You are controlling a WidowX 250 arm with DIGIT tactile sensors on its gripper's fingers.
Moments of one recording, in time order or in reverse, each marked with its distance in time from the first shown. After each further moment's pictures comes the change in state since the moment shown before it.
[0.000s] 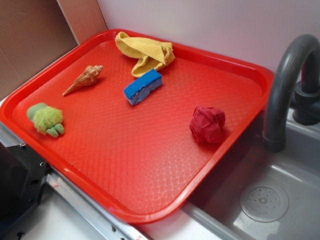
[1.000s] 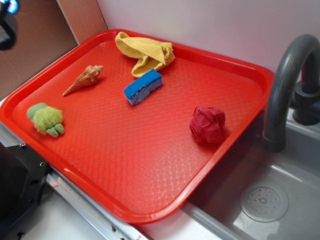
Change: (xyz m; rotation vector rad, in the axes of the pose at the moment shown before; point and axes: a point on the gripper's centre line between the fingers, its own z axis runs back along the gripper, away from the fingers) arm 0.029 -0.015 -0.038 -0.043 -0.112 -0.518
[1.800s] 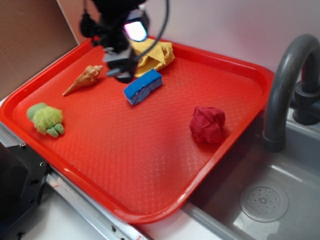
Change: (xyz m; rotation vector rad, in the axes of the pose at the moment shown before) arm 0.093 -0.002 -0.109 -0.050 0.018 -0.470
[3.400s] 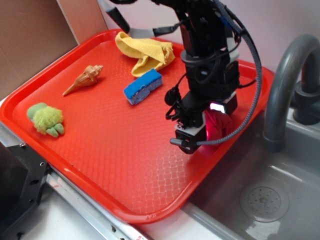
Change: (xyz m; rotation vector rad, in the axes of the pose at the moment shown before) arm 0.053 -0.047 -0.107 -0.248 0.081 -0.428
